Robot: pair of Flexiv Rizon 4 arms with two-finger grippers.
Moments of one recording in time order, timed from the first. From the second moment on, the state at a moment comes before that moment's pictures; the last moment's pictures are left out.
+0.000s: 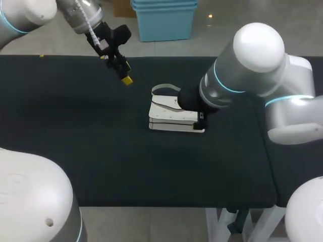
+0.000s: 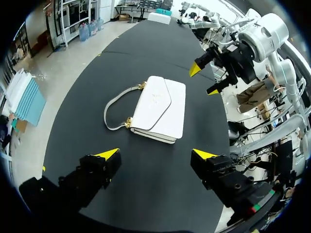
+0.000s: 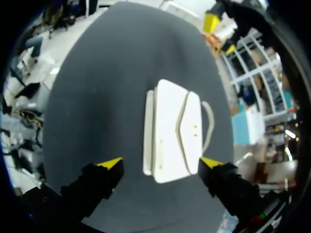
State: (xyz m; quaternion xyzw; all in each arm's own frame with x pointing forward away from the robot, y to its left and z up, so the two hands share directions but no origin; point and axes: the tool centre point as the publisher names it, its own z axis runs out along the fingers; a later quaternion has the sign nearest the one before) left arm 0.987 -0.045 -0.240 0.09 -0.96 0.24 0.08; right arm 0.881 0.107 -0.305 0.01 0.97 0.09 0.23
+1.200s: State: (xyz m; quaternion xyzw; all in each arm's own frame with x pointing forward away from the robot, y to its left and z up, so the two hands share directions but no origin) left arm 0.971 -0.089 -0.279 -0.20 -0.92 0.31 -0.11; right arm 0.913 0.092 -0.352 0.01 0.94 0.07 0.33
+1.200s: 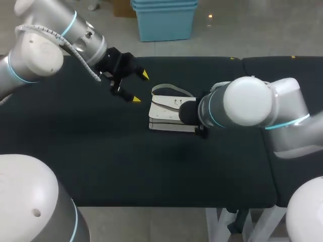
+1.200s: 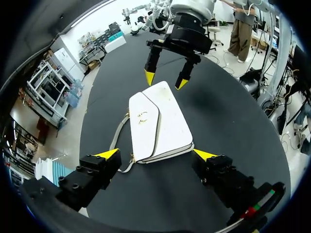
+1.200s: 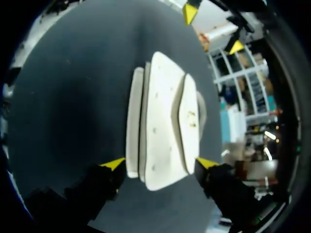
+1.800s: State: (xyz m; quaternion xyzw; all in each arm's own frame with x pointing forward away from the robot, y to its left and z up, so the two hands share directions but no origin) left arm 0.971 -0.111 -0.295 -0.27 -0.90 0.31 -0.13; right arm 0.928 0.091 -0.367 0.00 0.93 0.05 0.35
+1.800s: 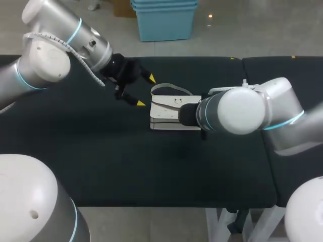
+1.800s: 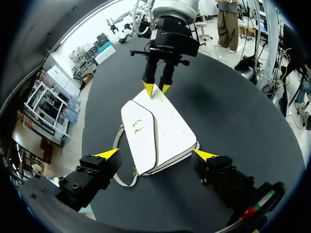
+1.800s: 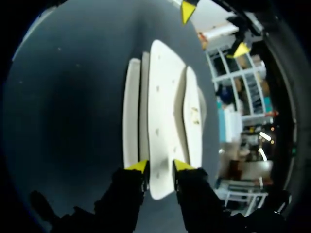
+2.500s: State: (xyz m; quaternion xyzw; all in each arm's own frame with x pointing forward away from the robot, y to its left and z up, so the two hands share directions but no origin) left arm 0.974 -0.124 -0.307 -0.30 -0.89 0.32 -0.13; right arm 0.931 0.095 -0.366 0.00 0.93 0.05 0.36
